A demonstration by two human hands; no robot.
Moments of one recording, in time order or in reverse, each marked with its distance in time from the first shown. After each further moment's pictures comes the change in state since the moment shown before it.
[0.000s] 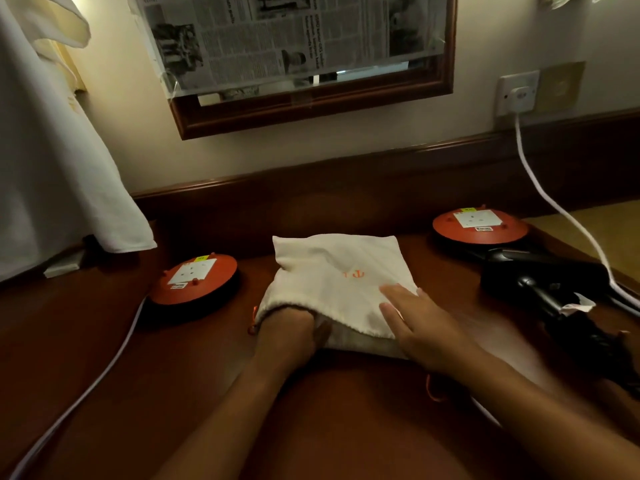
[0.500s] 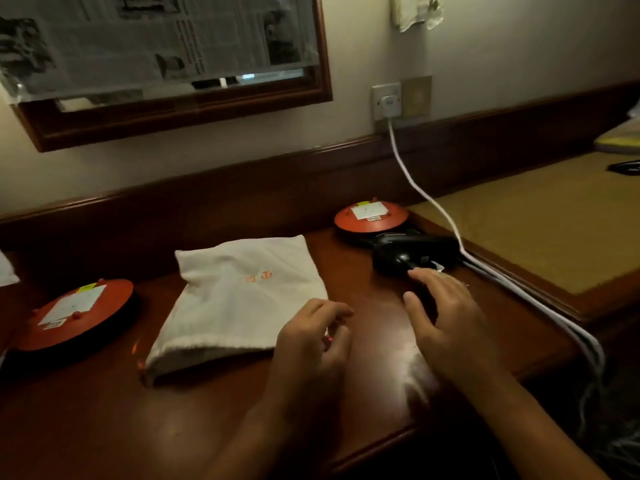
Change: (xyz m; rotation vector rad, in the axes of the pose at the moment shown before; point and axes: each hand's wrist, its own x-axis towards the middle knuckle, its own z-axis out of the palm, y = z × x) left_hand -0.056 0.170 -0.021 -0.696 0.207 0.370; right_hand -0.129 0.044 -0.078 0.007 0.609 0.262
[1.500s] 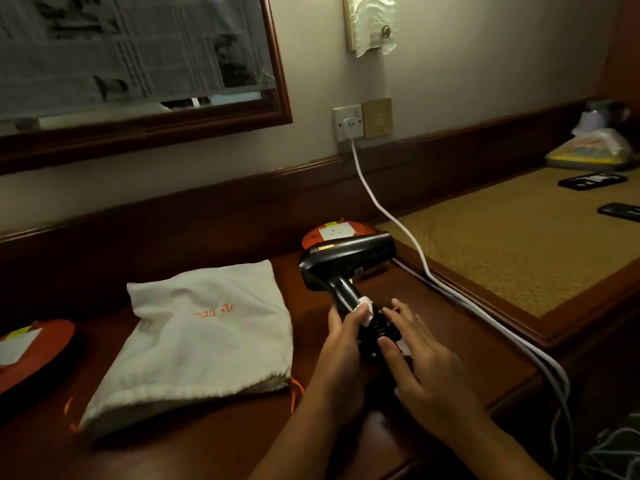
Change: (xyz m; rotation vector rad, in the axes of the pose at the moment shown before) left_hand 0.059 0.029 0.096 -1.276 -0.222 -0.770; right_hand -0.007 0.036 -0.001 0.035 -0.191 0.037
